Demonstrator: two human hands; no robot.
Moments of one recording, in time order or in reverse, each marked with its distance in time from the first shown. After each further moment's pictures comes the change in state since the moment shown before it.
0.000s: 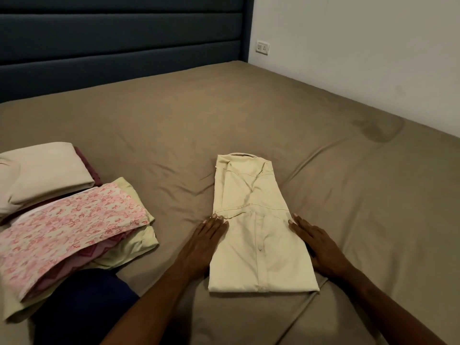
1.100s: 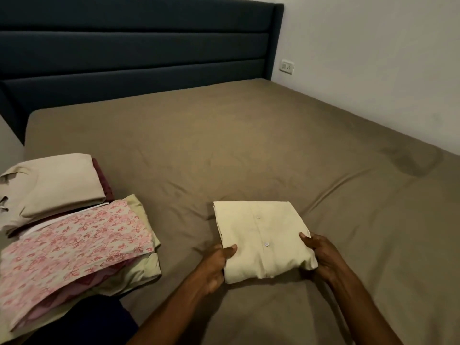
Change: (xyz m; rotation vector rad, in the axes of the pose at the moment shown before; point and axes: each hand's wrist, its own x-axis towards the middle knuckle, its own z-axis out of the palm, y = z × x) left_hand 0.075 0.028 -0.031 -1.767 0.151 -1.081; right_hand 0.129 -0.007 -0.004 1.640 0.115 0.939
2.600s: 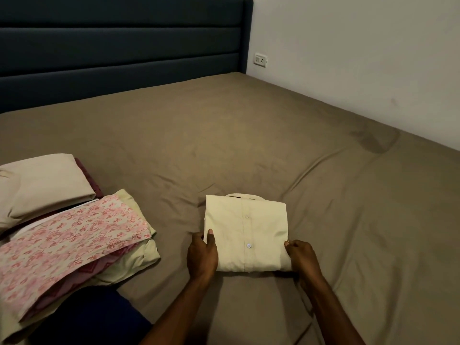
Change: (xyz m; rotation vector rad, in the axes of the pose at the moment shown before) left_hand -0.046 -0.019 -0.007 0.752 0.599 0.356; right_hand -0.091 0.071 0.025 -0.537 0.474 -0.163
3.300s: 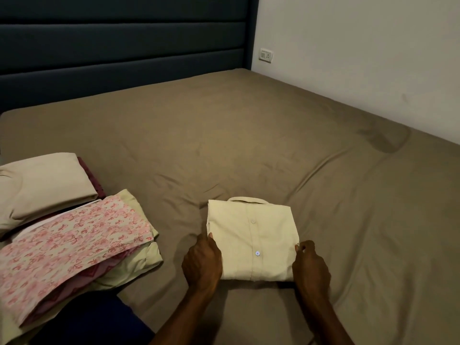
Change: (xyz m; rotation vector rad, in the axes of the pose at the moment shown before) left_hand -0.002 -0.012 -0.003 0.513 0.176 0.266; right_hand -0.021 -0.003 0.008 -0.716 0.216 -0.187
